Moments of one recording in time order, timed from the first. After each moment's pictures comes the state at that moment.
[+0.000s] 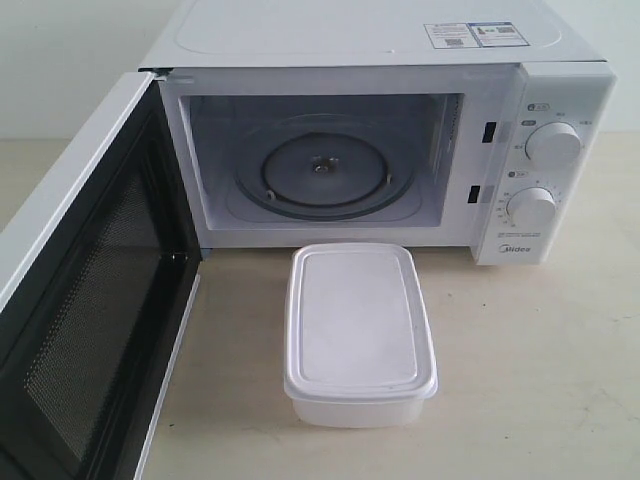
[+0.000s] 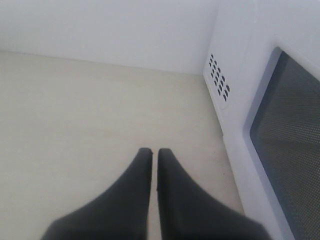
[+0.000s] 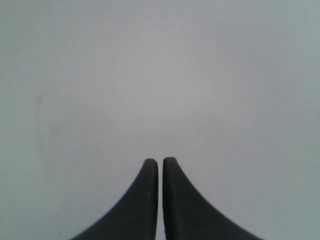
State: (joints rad) left arm -0.02 0.00 0.00 0.02 0.30 -0.13; right arm -0.06 0.21 -0.57 0.08 -0.16 0.23
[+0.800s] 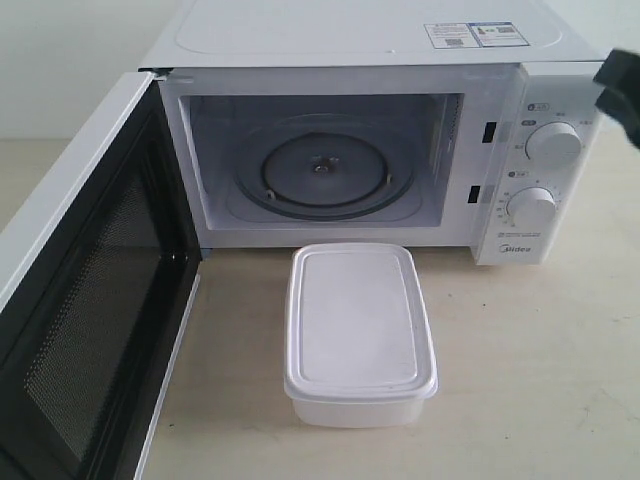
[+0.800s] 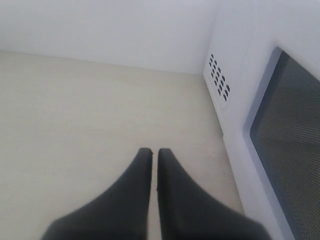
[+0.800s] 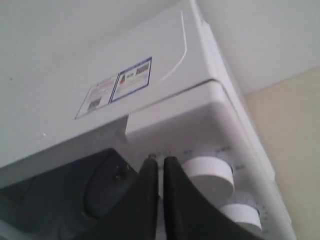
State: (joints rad) left arm -0.02 0.00 0.00 0.02 0.30 -0.13; right arm 0.14 1.08 -0.52 -0.29 -0.28 0.78
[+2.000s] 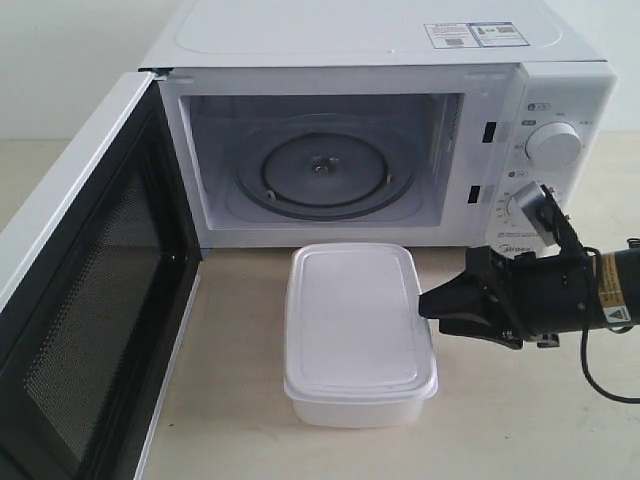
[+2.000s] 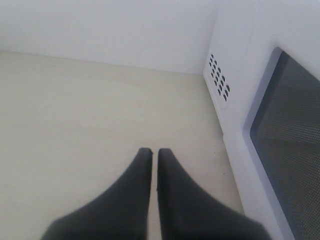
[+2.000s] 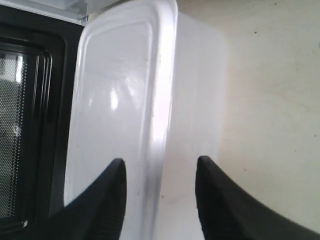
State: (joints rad) left arm -0.02 0.00 0.00 0.02 0.30 -0.13; right arm 0.00 1.86 -0.65 -1.52 -0.93 1.74
